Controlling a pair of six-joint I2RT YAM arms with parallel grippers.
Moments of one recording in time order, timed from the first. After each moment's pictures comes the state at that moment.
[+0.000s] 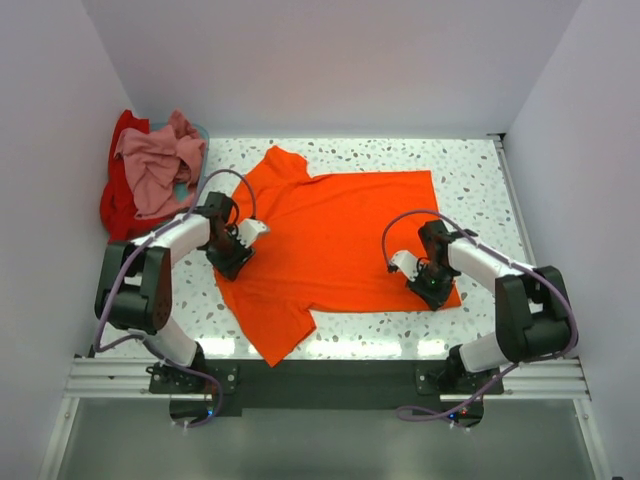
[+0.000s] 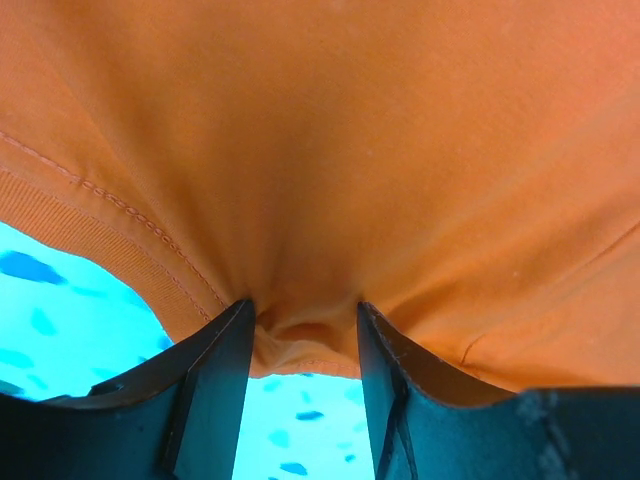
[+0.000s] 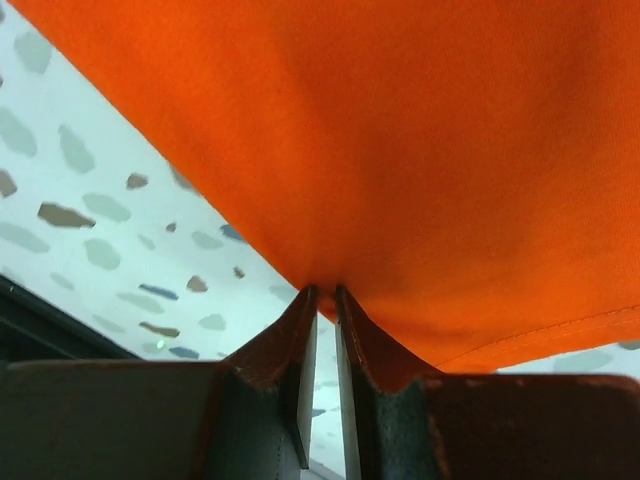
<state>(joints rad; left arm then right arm) -0.16 1.65 0.96 -0.71 0.16 0.64 0.22 1.48 0.77 -0.89 -0.10 -0.79</state>
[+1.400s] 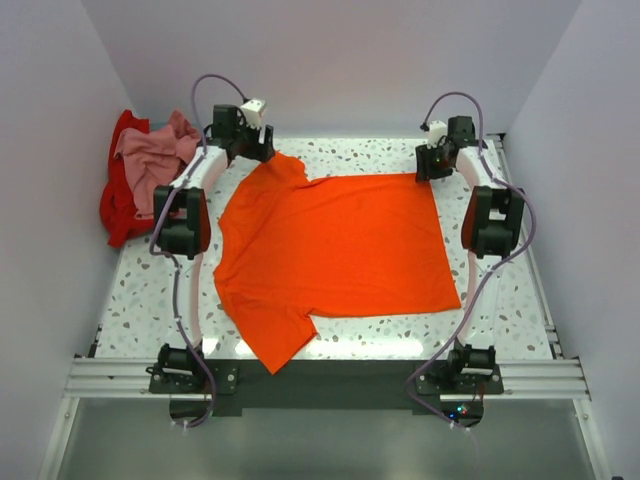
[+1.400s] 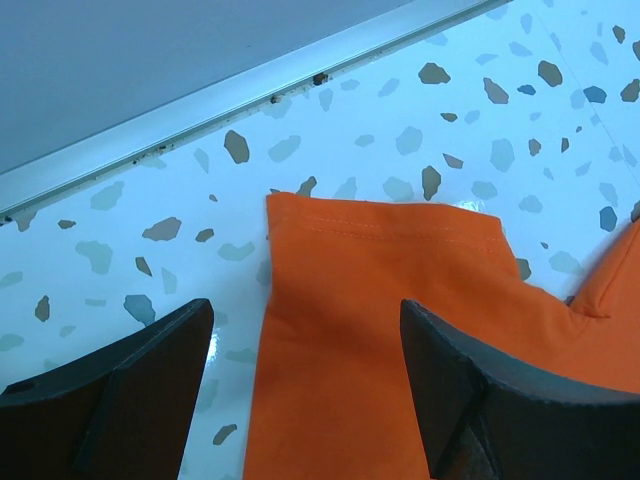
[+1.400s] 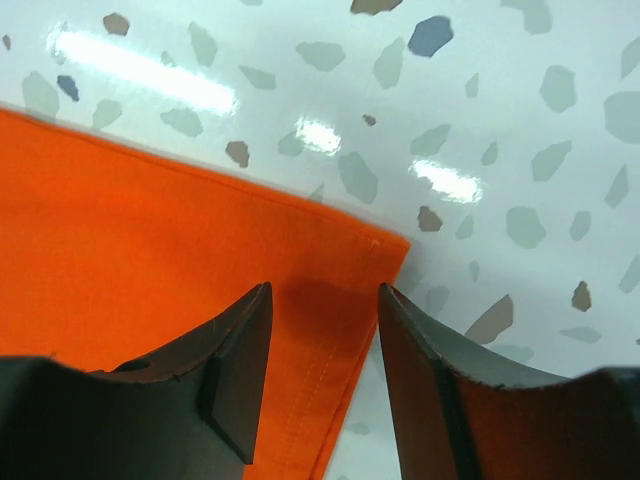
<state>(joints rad) -0.09 2.43 2.09 -0.27 0.35 0.13 -0.06 2.42 2.08 -0.62 -0.30 -0.27</state>
